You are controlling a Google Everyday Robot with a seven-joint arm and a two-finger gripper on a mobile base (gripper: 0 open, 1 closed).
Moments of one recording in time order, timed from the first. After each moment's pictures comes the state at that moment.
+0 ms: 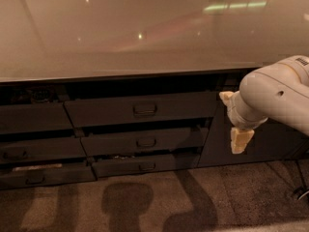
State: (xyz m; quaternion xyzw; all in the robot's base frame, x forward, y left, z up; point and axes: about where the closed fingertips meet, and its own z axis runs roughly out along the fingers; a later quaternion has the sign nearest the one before) arm 0.539 -0.243 0.752 -0.71 0.66 -0.18 0.15
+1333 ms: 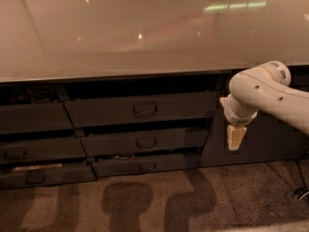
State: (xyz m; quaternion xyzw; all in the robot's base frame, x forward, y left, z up) arm 0.596 -0.275 0.676 -0.69 0.70 -0.14 0.10
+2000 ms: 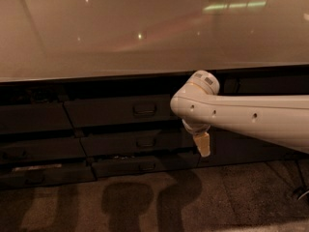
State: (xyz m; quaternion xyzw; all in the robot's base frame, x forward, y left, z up) arm 0.591 -0.164 0.640 -0.76 0.62 -0.19 0.03
